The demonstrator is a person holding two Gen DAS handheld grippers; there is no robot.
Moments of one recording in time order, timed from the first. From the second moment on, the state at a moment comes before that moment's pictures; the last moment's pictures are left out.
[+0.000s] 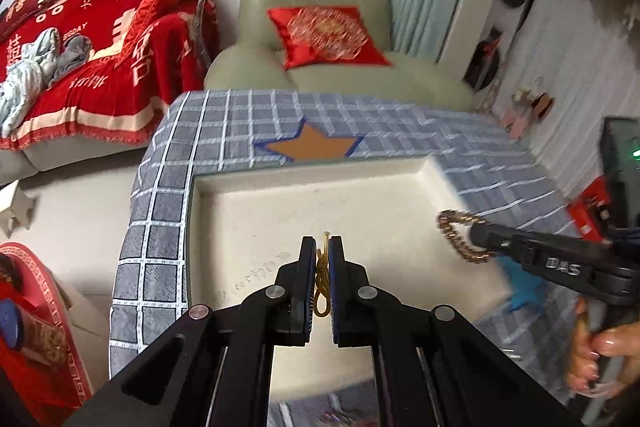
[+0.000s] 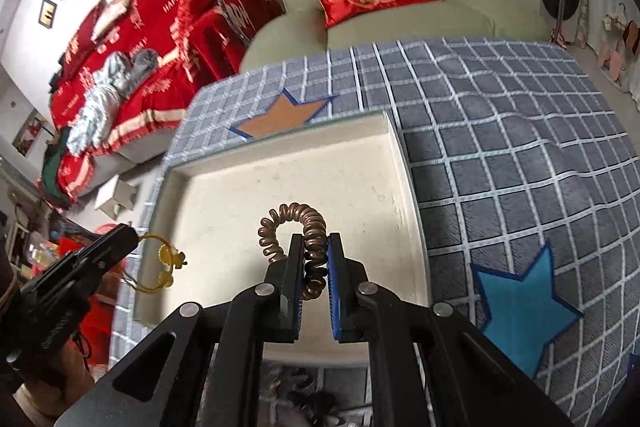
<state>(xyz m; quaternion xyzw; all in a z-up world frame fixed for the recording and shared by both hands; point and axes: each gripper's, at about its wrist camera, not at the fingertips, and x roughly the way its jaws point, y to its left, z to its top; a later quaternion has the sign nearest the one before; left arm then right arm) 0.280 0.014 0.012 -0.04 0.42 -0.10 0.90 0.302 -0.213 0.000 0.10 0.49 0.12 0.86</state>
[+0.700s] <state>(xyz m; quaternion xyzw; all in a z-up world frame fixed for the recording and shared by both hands) 0.300 0.000 -0.050 0.05 0.47 -0.04 0.88 0.314 -0.209 -0.036 0.09 0.51 0.11 0.85</state>
